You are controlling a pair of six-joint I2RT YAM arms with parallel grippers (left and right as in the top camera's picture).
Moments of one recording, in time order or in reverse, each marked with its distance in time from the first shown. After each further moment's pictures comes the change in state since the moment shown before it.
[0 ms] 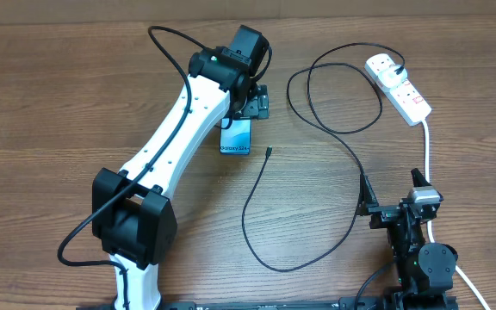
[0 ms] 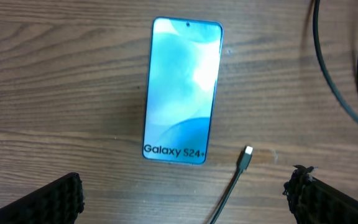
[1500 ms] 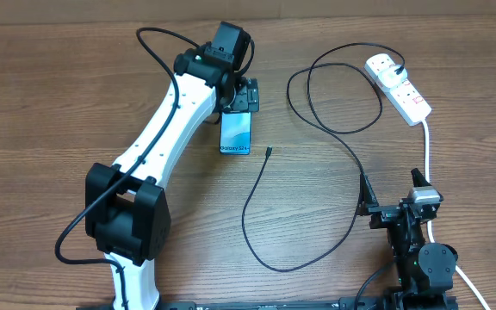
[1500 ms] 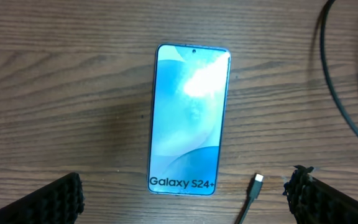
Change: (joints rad) left arm 0.063 0.000 -0.082 0.143 0.053 0.087; right arm 0.000 0.000 0.000 0.000 0.000 0.000
